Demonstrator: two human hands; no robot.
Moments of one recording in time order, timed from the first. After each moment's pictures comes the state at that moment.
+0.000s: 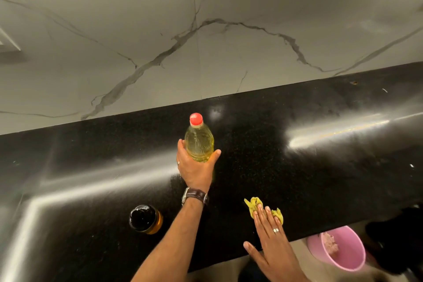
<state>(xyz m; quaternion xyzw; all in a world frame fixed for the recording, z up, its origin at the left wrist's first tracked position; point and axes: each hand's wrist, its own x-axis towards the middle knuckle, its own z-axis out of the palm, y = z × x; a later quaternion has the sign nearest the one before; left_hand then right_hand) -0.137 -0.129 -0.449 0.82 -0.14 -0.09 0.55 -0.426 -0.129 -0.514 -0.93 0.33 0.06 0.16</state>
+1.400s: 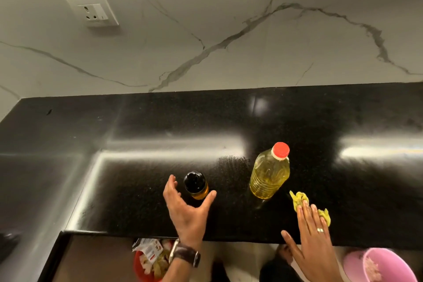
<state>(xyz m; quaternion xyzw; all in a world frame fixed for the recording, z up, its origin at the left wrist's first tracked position) -0.180 0.088 -0.440 0.86 -0.04 -0.01 0.51 -0.425 -0.125 -0.531 -0.94 0.33 0.02 0.09</state>
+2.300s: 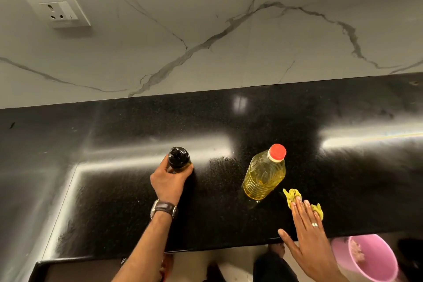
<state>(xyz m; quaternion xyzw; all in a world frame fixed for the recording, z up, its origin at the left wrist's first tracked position) -0.055 0.062 -0.468 0.84 -0.10 -0.06 0.53 -0.422 -0.121 -0.522 -0.92 0.36 0.07 0.11</state>
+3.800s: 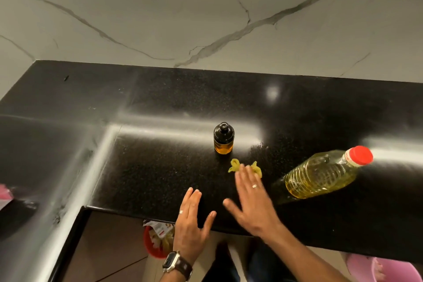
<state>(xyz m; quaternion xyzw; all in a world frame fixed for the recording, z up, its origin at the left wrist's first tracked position) -0.160 0.203 -0.533 0.88 -0.27 -0.02 0.38 -0.219 -0.012 -0.485 -0.97 0.09 0.12 0.18</state>
